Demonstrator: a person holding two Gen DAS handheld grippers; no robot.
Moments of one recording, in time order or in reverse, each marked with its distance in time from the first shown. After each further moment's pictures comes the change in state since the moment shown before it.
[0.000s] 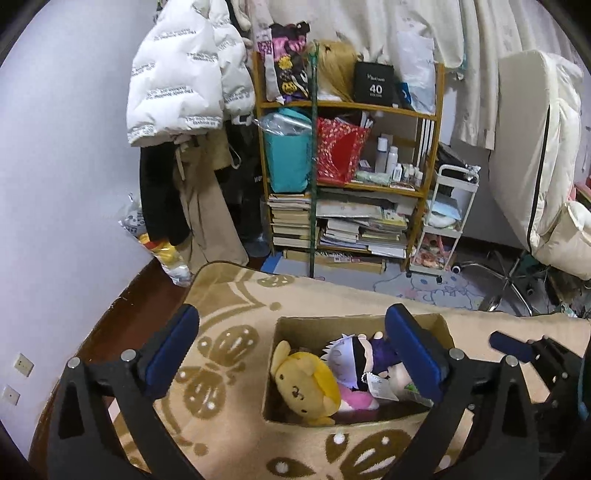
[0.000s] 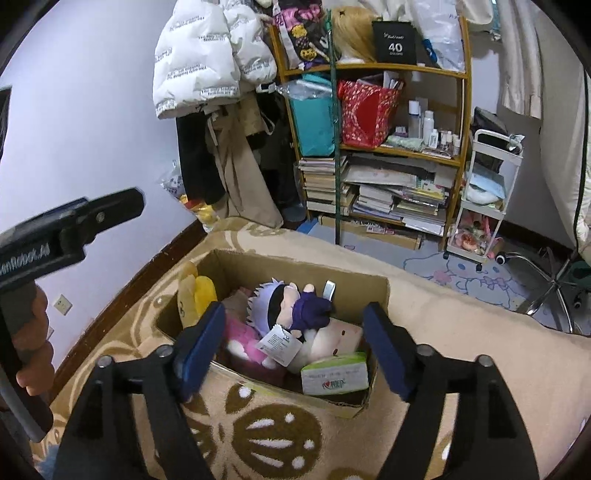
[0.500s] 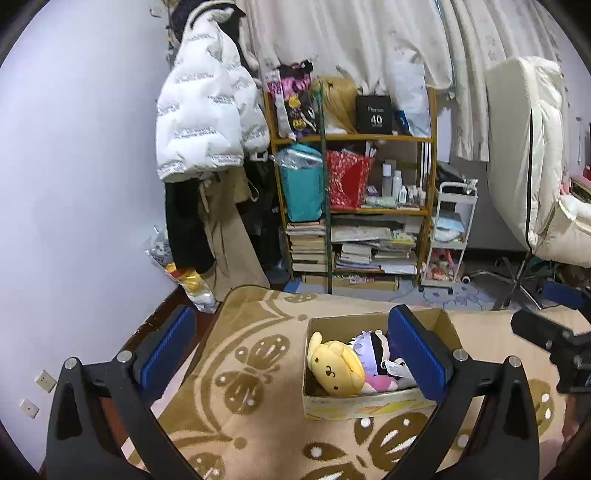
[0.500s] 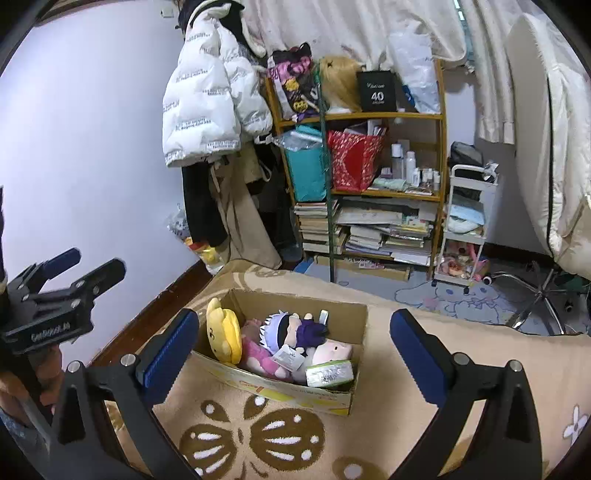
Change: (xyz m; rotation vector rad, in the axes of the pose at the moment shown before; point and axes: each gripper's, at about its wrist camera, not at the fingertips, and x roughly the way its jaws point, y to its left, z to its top) left arm -0.082 0.016 -0.021 0.050 -0.134 0.058; right arm -0.092 0.009 0.003 0.028 -0.167 -0.019
